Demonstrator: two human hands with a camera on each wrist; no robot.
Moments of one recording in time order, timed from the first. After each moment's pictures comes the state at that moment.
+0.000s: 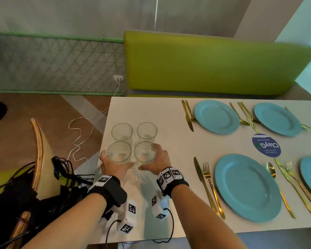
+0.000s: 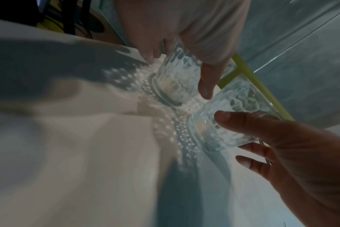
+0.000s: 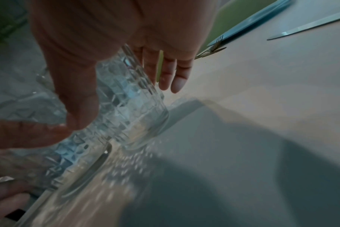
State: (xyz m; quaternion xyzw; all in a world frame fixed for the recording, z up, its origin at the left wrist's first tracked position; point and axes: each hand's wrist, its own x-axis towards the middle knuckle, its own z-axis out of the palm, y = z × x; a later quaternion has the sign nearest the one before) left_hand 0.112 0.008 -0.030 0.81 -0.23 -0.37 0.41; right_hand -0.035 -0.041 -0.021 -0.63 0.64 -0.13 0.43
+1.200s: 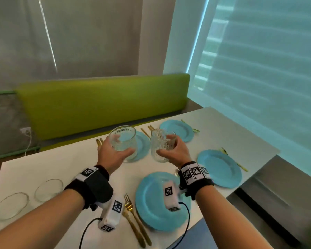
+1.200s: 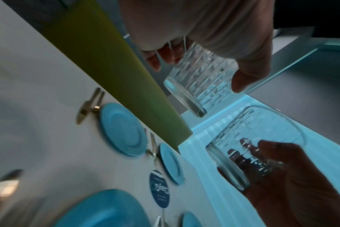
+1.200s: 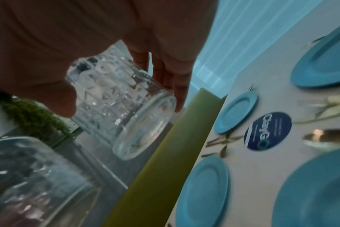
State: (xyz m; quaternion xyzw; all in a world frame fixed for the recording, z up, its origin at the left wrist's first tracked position) left_hand -0.121 -0.094 0.133 0.55 -0.59 -0.42 0.42; right_hand -0.330 -0.050 0.143 -0.46 0.69 -0.47 0.32
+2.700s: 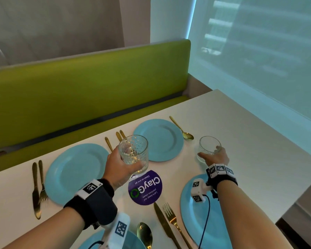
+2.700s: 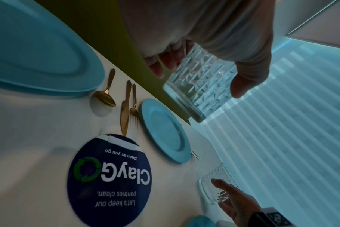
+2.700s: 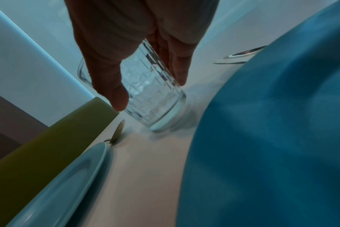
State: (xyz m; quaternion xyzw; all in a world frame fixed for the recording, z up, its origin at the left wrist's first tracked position) left_hand -0.389 -0.252 0.061 0.58 -0.58 -0.48 0.31; right_hand -0.700 -0.230 -0.017 -0.18 0.88 -0.37 0.24
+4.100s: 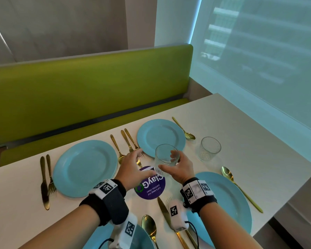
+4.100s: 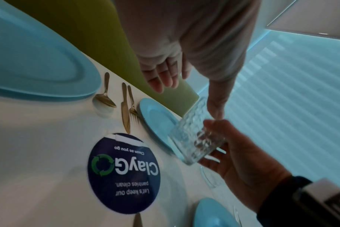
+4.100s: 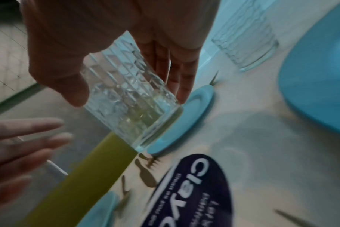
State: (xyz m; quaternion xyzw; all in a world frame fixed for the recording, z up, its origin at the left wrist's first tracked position) left_hand -0.385 -0.232 0.059 0.57 -0.68 -0.42 0.17; right_hand -0.560 -0.203 0.024 -0.43 0.75 -0.36 0.34
